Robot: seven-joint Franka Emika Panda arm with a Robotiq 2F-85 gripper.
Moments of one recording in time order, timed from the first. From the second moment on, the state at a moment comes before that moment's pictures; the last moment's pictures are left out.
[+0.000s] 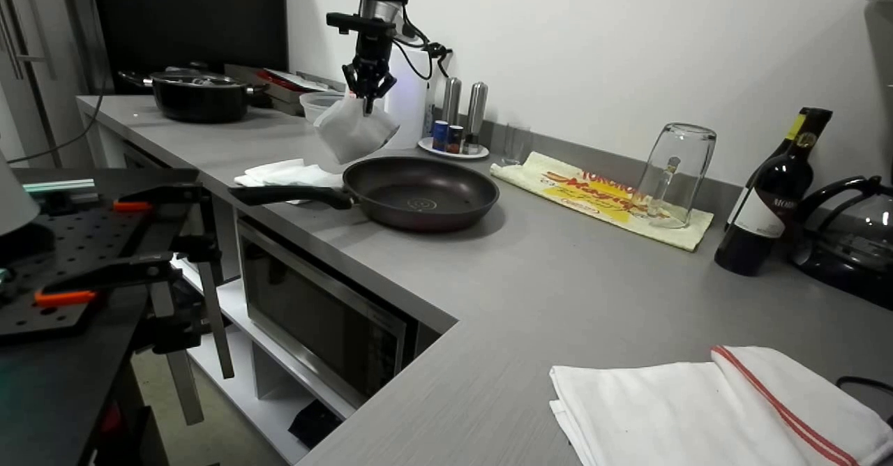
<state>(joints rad) 0.41 0.58 0.23 -1.73 -0.18 2.11 -0.11</state>
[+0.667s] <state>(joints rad) 0.41 0.59 0.24 -1.78 -0.17 2.22 -0.09</state>
